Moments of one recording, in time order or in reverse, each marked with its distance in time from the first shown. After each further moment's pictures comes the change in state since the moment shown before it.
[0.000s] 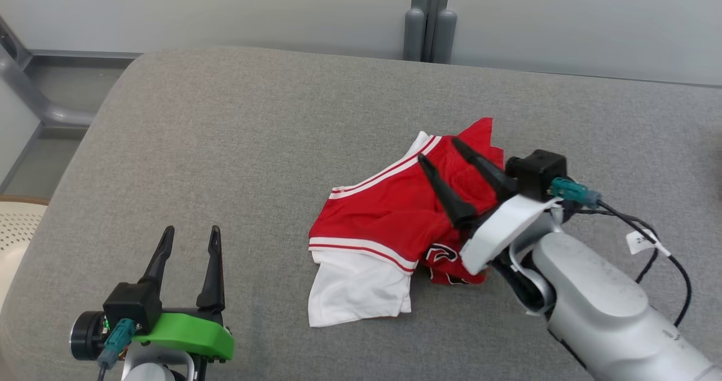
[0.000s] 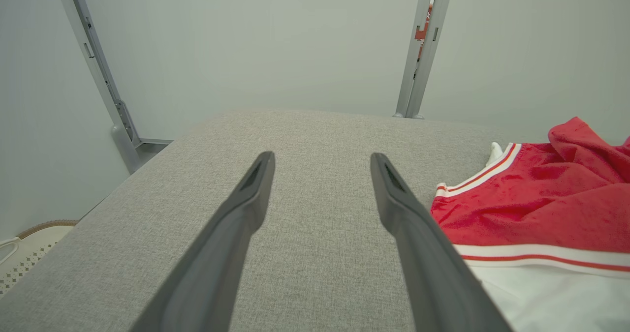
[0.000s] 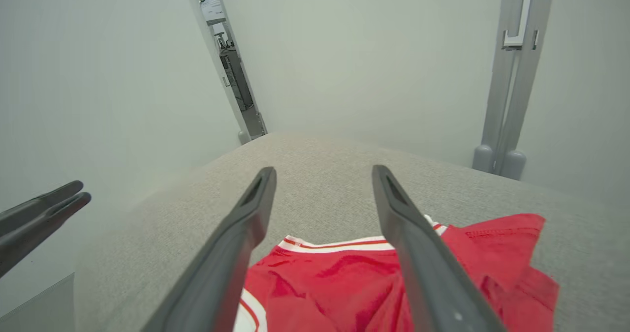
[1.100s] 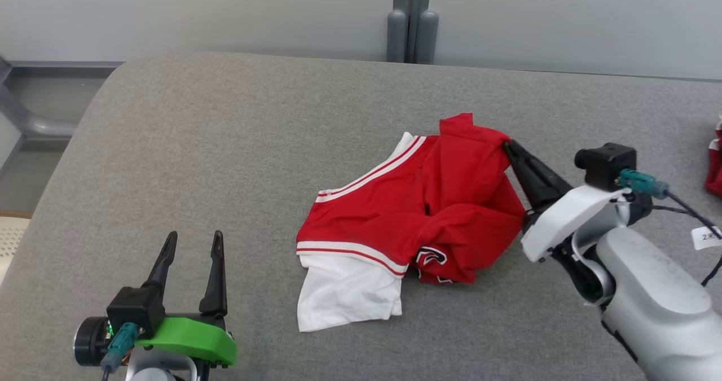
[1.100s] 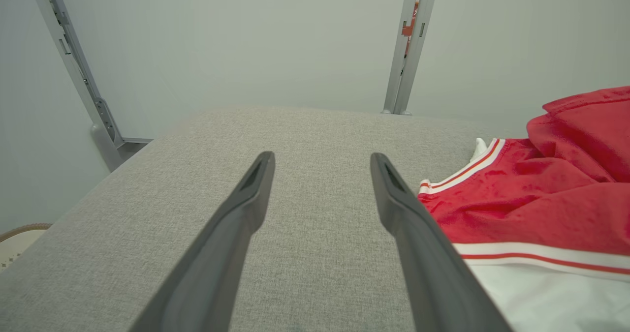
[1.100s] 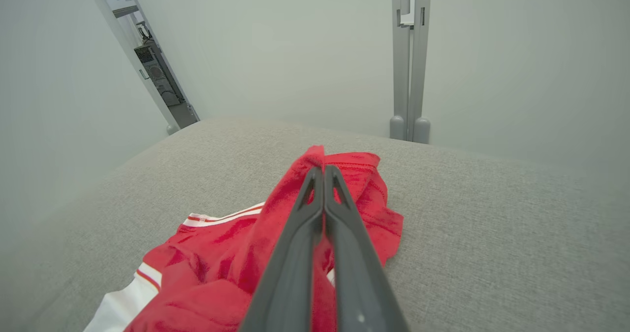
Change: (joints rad) left arm 0.006 -0.007 0.000 0.009 0.000 0.000 0.000; right arm 0.055 -0.110 -0.138 0.014 0.026 0.000 0.059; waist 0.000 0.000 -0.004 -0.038
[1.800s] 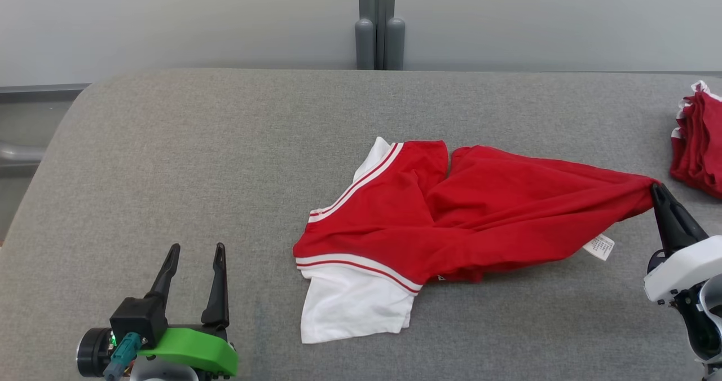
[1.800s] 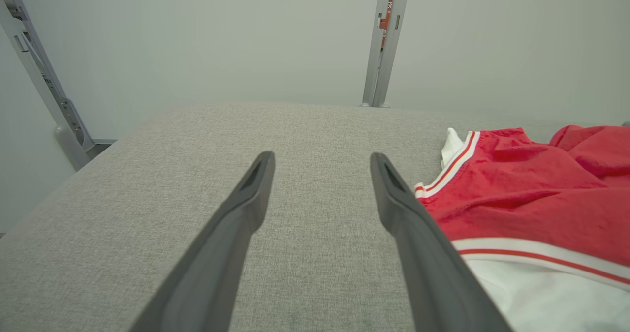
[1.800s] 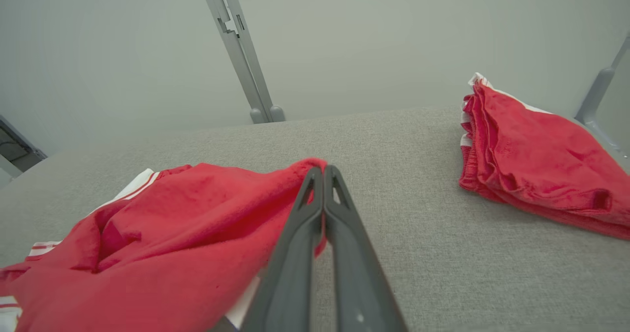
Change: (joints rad) left arm 0.034 -0.003 -0.001 -0.001 0.000 0.000 0.000; right arm 0.390 -0.056 -0.549 -0.266 -0.107 0.000 0.177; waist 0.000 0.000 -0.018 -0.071
